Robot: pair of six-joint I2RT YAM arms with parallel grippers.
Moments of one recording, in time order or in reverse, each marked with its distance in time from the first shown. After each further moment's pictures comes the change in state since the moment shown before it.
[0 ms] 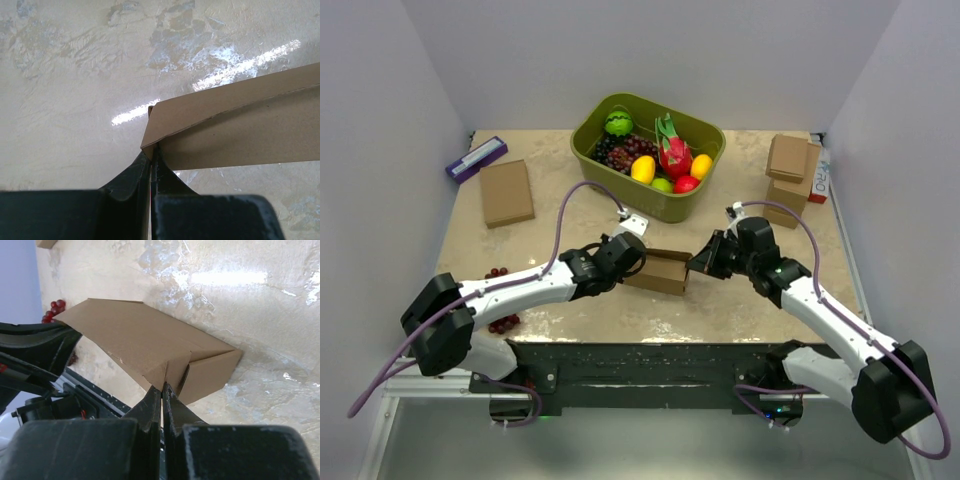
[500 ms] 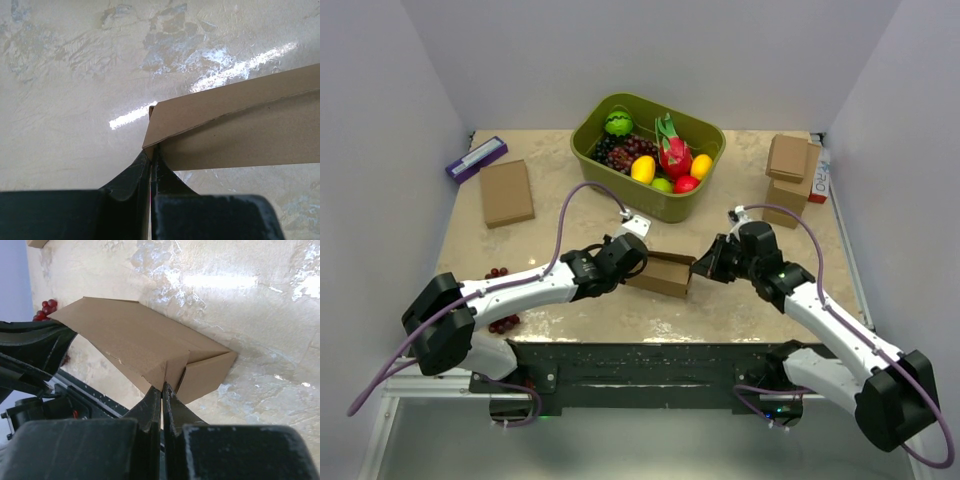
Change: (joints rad) left arm -0.008 0.007 0.001 0.014 -0.008 -0.001; right arm 0.004 -0.040 -0.005 -0.046 0.034 -0.027
